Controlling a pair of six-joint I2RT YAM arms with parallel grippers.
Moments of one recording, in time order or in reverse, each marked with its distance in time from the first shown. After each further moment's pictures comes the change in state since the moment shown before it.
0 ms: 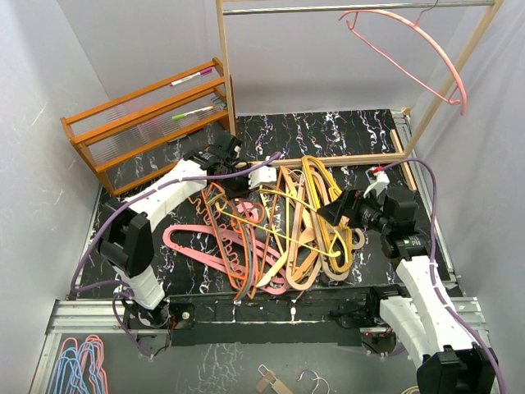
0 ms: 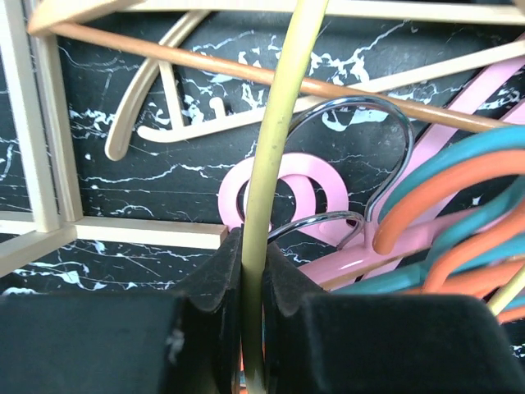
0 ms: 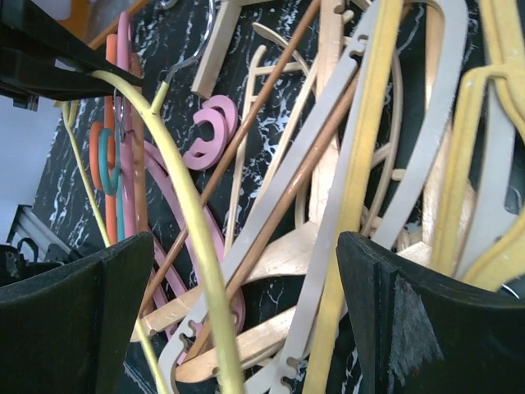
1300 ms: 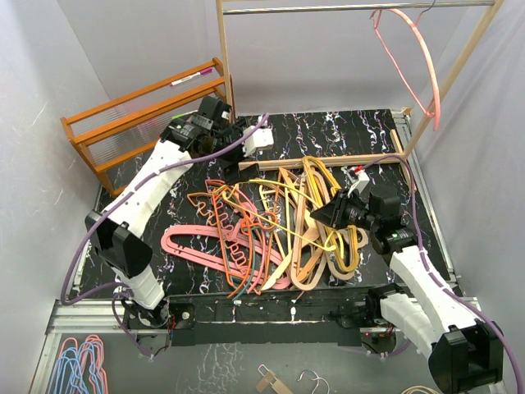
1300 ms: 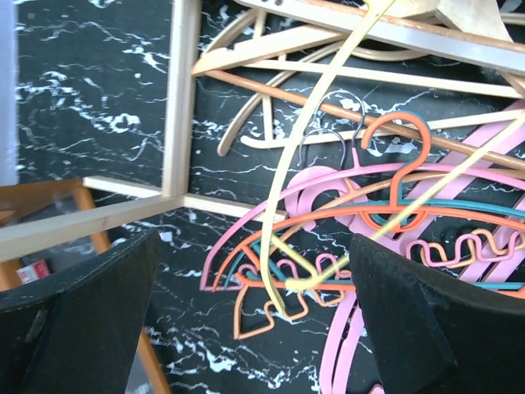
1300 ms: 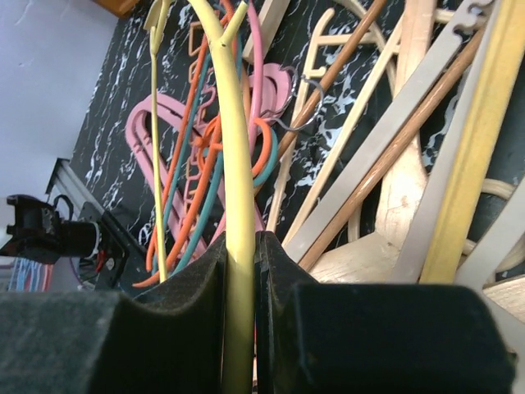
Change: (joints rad) left arm 0.032 -0.014 0.378 -0.225 -0.013 -0.076; right arm 0.137 0.103 -0.042 0.170 -0.080 0.073
